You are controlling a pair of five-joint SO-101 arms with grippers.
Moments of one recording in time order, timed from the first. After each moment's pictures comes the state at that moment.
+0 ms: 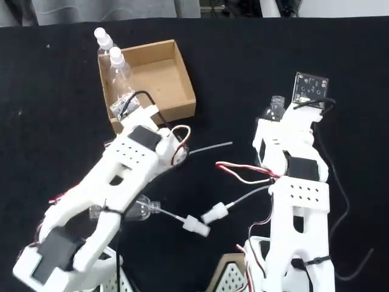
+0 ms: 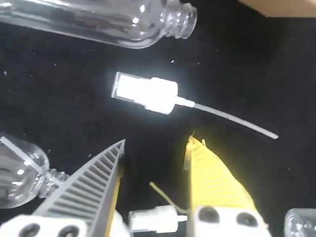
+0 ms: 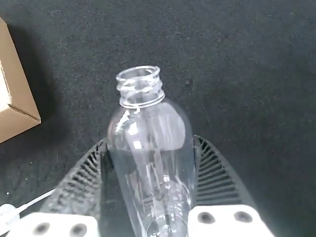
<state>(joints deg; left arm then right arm) 24.9 -13.6 29.1 63.3 63.7 9.2 -43.1 53.5 43.1 -3.5</state>
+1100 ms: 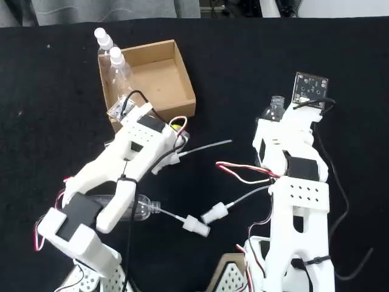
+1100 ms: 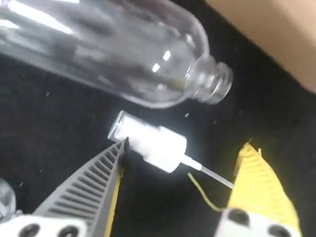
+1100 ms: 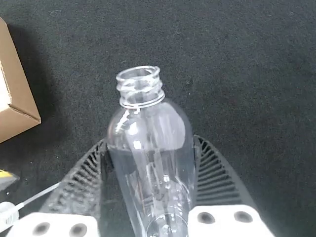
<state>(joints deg) 20.6 5.0 22.6 57.0 71.2 9.2 -43.1 53.5 43.1 -3.5</state>
